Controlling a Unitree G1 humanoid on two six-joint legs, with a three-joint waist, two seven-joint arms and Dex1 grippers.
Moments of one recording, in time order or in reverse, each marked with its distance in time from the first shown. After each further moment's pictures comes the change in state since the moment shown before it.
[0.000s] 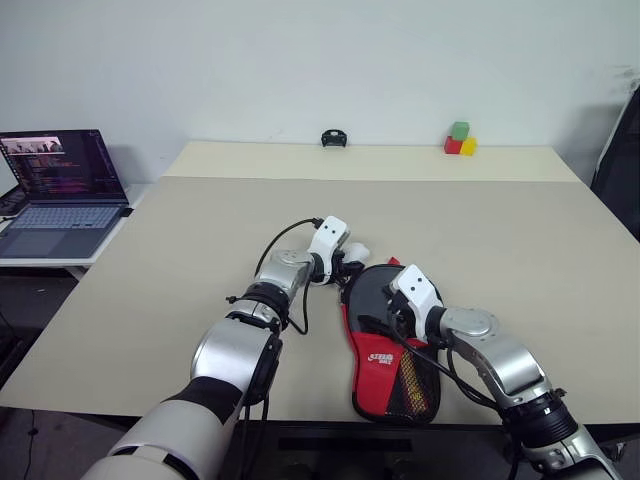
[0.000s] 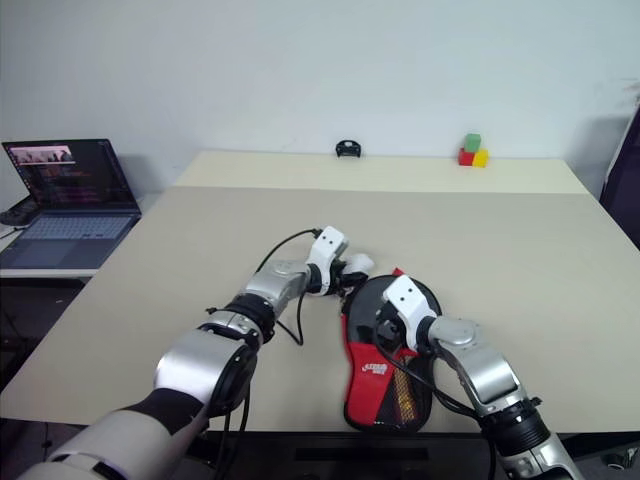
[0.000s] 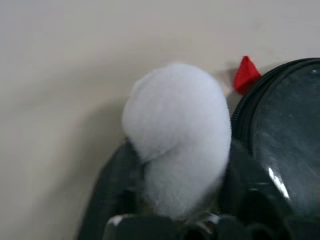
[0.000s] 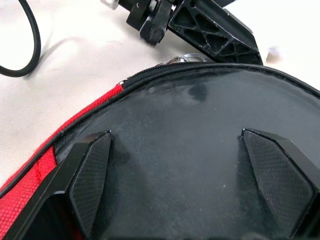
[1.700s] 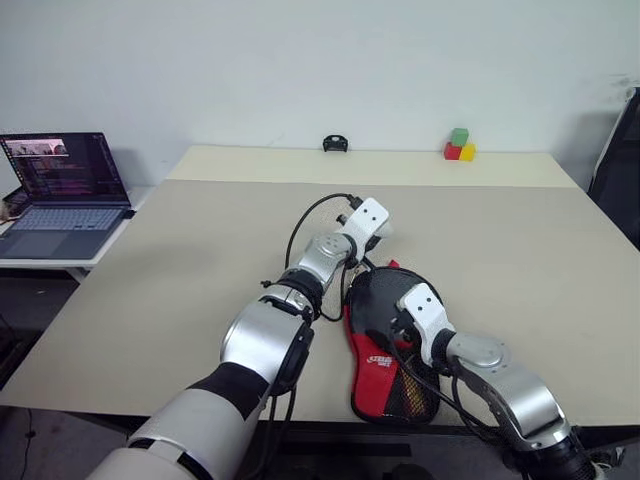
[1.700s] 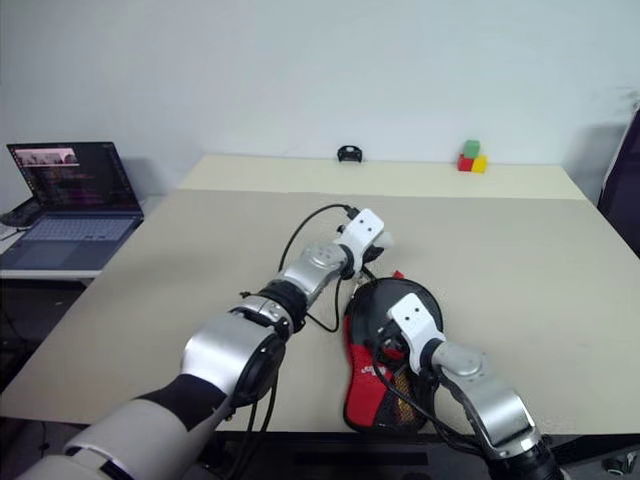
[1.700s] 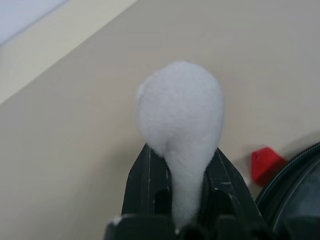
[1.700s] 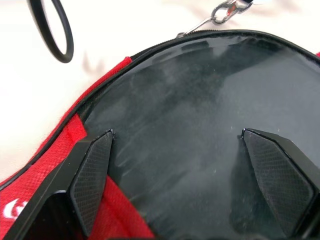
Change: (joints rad) left arm -0.154 -0.159 -0.009 0.097 0.237 -0.152 0.339; right arm 0.215 0.025 0.000 -0.289 -0.020 0.194 -0.172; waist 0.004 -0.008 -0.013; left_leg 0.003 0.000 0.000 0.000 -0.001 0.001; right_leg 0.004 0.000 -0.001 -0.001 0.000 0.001
